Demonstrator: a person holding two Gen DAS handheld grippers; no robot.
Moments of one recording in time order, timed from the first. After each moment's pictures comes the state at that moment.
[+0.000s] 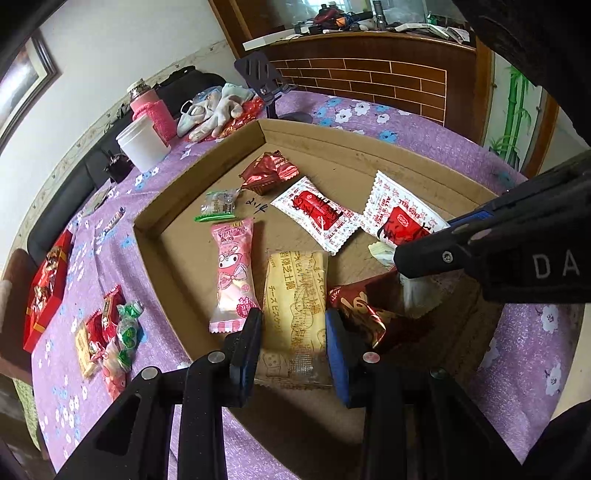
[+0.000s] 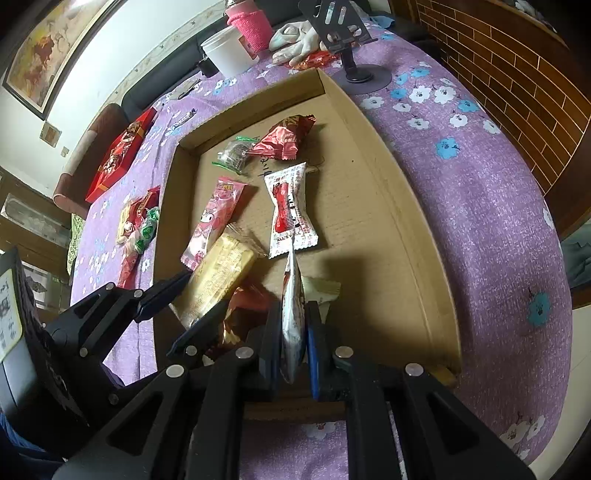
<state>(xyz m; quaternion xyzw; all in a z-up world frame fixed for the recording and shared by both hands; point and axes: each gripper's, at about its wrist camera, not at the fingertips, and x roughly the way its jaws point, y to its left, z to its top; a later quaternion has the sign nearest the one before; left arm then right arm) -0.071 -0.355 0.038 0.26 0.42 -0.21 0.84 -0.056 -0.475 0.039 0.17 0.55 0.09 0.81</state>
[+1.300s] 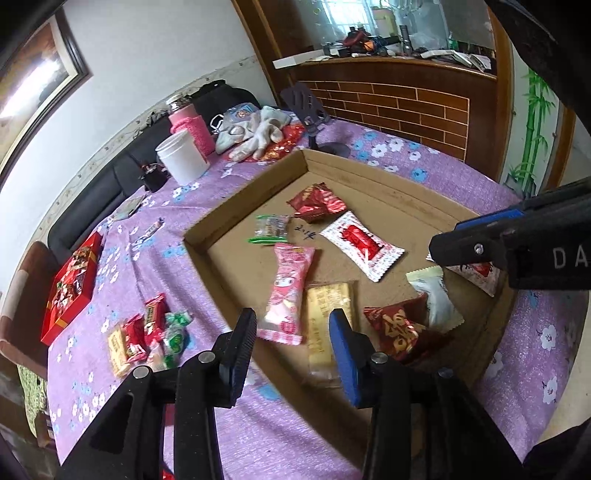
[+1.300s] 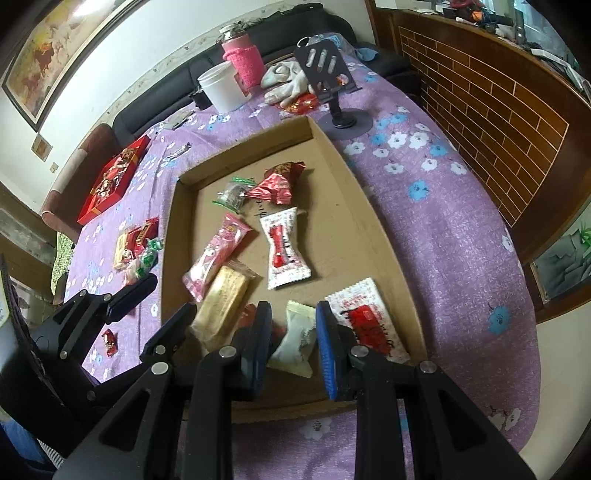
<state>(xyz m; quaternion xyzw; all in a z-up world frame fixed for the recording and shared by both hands) -0.068 -0.329 0.074 0.24 0.39 -0.18 0.87 -0.063 -0.472 0.075 0.15 0.51 0.05 0.85</state>
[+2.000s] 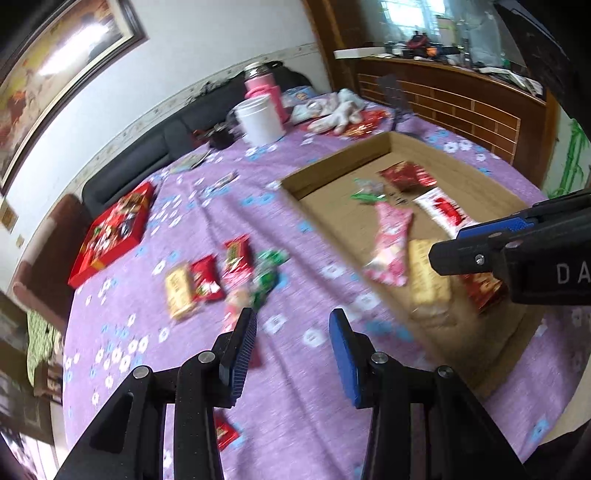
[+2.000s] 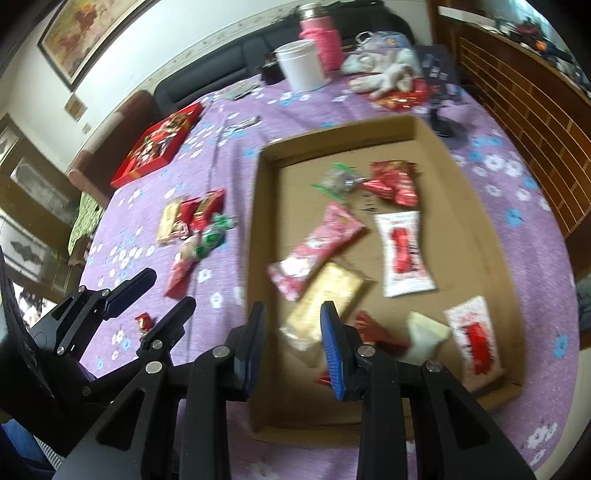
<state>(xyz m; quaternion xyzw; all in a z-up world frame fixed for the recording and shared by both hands) -0.072 -0.235 0.077 0.19 0.41 -0.09 0.89 -0.044 -0.376 0.079 0.10 0.52 0.14 0.84</state>
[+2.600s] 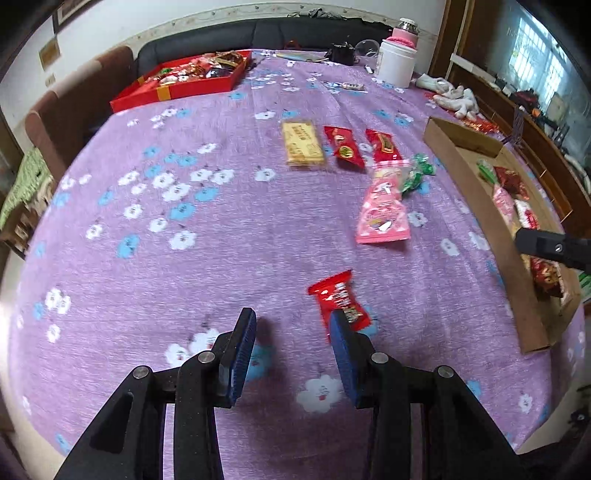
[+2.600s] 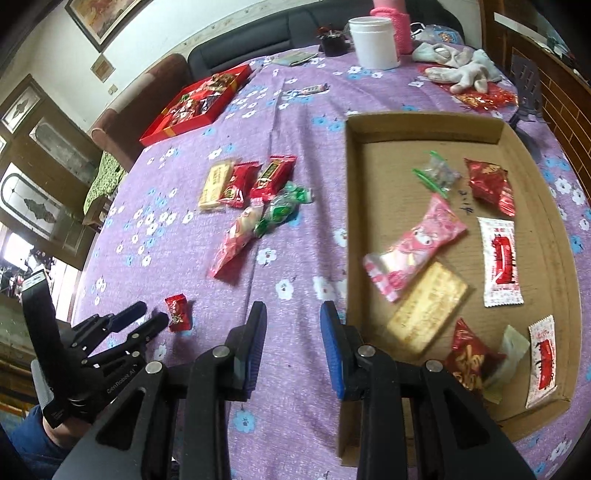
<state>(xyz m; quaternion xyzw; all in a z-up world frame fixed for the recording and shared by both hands) -0.093 -0.089 0.030 -0.03 0.52 0.00 0.85 -0.037 -0.308 0.067 0.06 0.54 0.19 0.82</state>
